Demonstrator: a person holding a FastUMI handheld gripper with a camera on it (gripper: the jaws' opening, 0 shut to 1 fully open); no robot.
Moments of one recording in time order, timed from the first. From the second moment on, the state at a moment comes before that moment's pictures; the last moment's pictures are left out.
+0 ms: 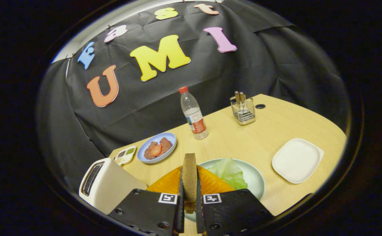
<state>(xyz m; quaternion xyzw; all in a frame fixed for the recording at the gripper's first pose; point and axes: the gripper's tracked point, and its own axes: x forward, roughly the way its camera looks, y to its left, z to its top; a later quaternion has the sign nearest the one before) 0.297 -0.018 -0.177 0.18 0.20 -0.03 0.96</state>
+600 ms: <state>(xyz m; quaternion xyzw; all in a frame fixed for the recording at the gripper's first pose) 0.301 -0.059 -0.208 0.18 0.22 -0.04 0.96</state>
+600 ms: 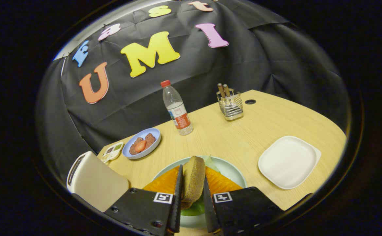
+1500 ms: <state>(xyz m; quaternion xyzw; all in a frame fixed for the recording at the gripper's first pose) 0.241 -0.091 -0.168 0.12 0.17 -0.05 0.98</state>
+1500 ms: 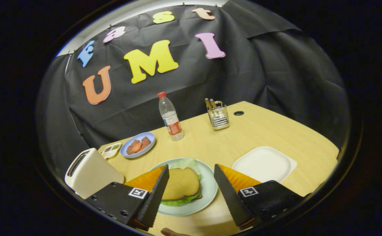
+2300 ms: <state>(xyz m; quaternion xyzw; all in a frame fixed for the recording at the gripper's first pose) 0.120 -0.027 -0.032 0.01 0.03 -0.04 1.00</state>
